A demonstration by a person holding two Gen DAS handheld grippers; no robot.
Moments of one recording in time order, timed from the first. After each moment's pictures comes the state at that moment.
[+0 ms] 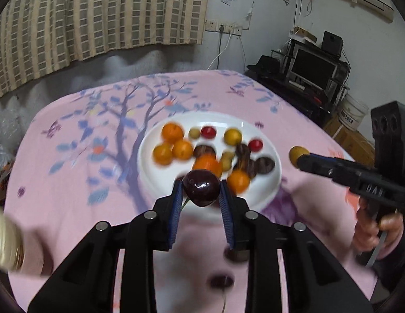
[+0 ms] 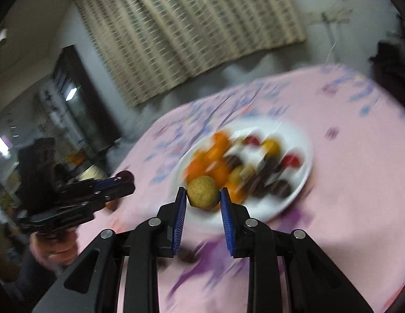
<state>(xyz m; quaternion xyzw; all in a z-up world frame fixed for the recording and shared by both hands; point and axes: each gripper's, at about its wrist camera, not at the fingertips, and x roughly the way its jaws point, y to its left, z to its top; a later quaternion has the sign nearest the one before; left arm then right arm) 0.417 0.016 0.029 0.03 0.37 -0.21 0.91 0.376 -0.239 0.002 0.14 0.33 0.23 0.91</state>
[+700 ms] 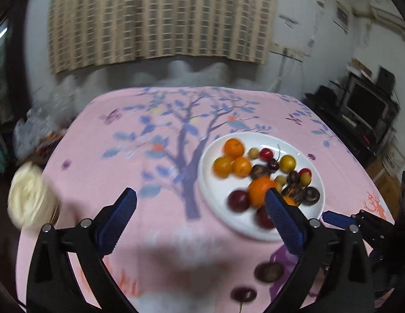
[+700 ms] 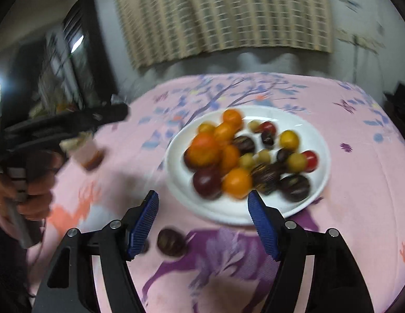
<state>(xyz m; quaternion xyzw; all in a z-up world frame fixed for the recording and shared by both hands) 0.378 0.067 0.032 -0.04 0.34 -0.02 0.94 0.360 -0.174 -0.024 -0.02 0.36 0.26 0.90</state>
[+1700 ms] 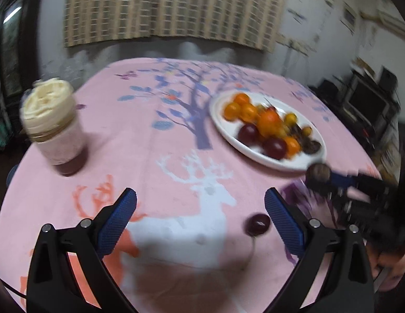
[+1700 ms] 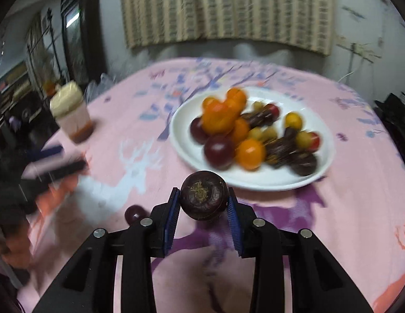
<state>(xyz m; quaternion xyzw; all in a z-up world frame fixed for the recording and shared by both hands) 0.309 0.068 -0.025 -0.05 0.37 -0.04 0.93 0.331 -0.155 -0.034 -0.06 0.37 0.21 0.90</state>
